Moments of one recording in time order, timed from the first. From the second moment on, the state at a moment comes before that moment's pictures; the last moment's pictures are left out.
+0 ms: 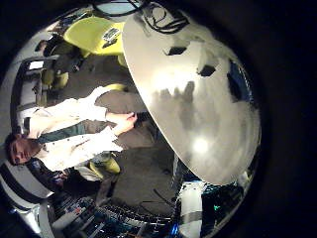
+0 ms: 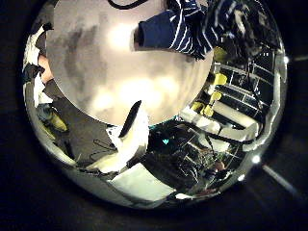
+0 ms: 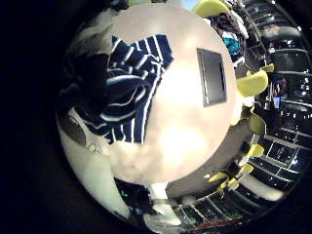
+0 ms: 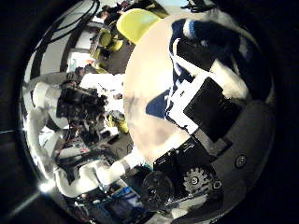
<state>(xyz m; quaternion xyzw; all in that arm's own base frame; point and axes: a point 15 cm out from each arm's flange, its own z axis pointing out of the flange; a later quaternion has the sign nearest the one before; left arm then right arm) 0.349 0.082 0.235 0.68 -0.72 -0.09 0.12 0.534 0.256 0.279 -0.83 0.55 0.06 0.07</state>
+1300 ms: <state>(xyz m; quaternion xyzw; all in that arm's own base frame) 0.304 0.013 0.261 0.69 -0.70 -0.11 0.11 0.356 0.114 0.355 -0.83 0.52 0.21 0.02</state>
